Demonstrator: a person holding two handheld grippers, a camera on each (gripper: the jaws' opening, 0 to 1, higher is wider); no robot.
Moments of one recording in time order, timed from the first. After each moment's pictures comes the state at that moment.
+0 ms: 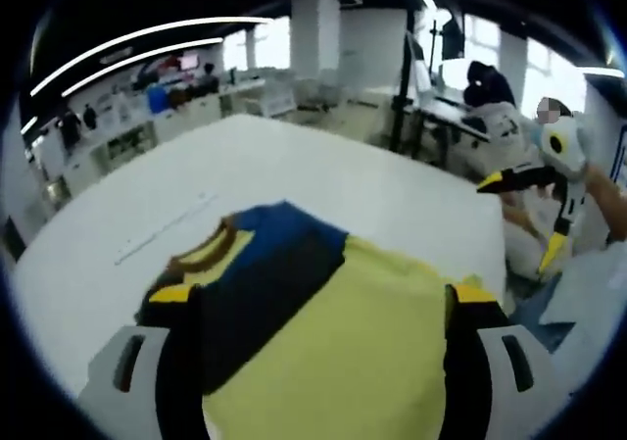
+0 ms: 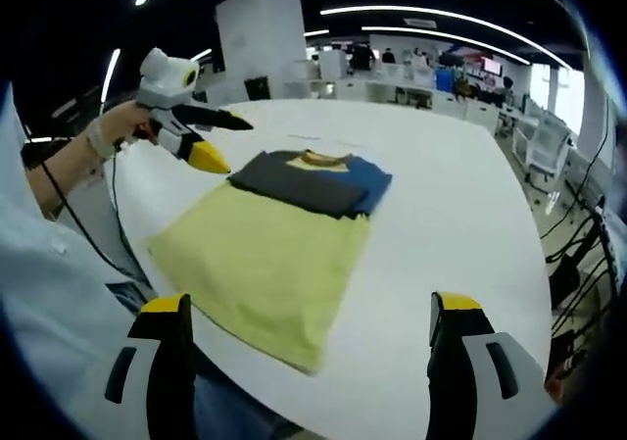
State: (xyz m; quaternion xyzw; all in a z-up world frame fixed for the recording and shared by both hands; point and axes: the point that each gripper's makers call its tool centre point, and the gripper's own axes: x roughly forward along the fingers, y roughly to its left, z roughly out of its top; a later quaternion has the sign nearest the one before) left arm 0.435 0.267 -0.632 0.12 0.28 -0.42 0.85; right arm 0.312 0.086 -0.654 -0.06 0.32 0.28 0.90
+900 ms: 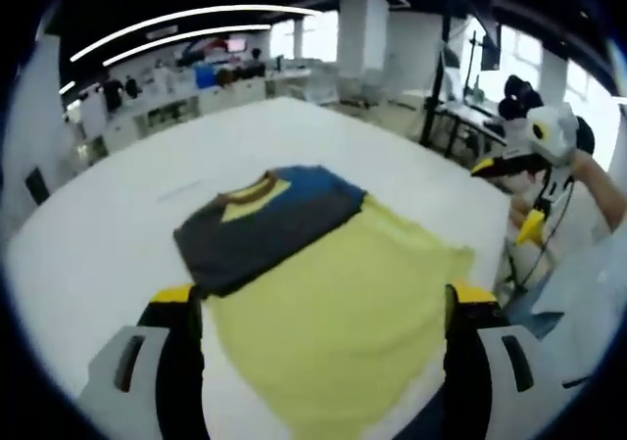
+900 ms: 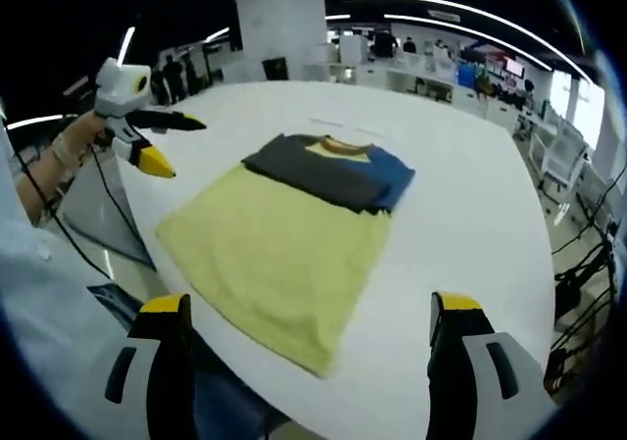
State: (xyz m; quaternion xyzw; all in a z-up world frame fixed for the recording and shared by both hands) left arm 0.372 0.345 -0.638 0.08 0.31 -0.34 0.89; right arm 0.314 0.107 -0.658 -0.10 0.34 0.32 0.88
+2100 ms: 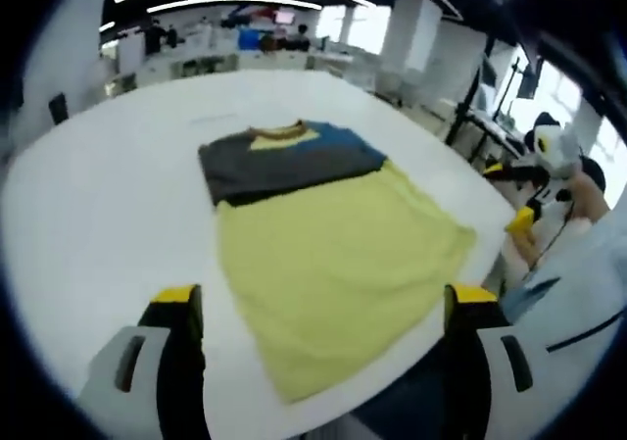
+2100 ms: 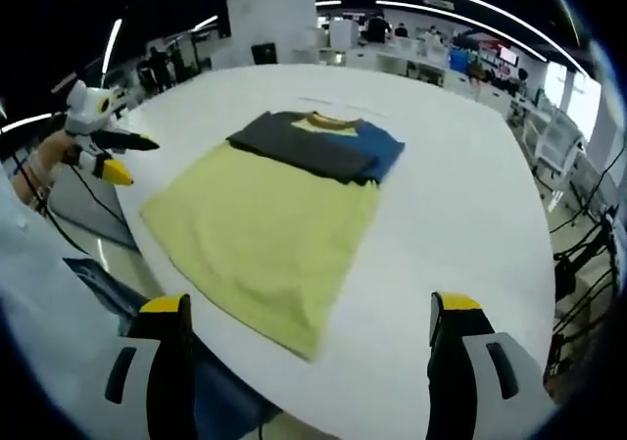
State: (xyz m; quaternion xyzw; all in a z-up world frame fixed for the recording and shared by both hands) left arm 0.320 0.387 -0.689 -0.02 0.37 -0.27 0.89; right arm 0.309 0.088 -0.695 -0.10 0.38 0.29 0.87
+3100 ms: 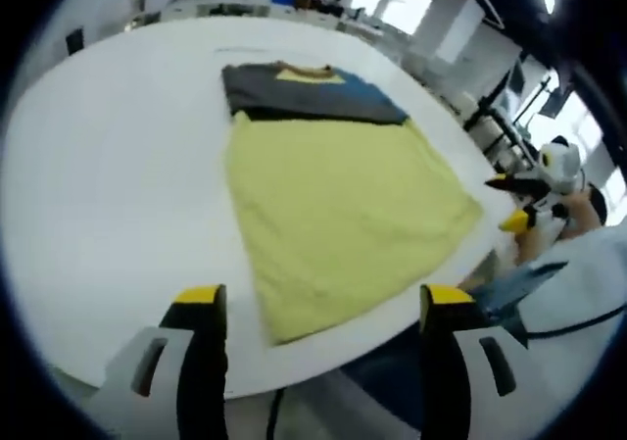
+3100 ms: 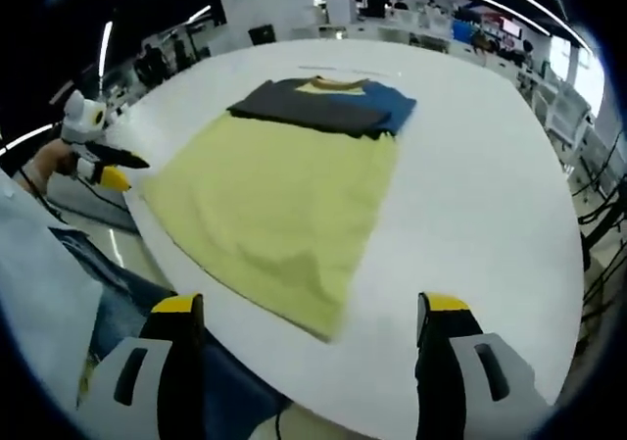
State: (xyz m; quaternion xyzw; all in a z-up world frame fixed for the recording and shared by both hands) left arm 0.275 0.407 -0.736 -0.06 0.47 -0.23 0.85; right arm 0.288 0.093 -0.737 -0.07 0.43 0.31 0.85
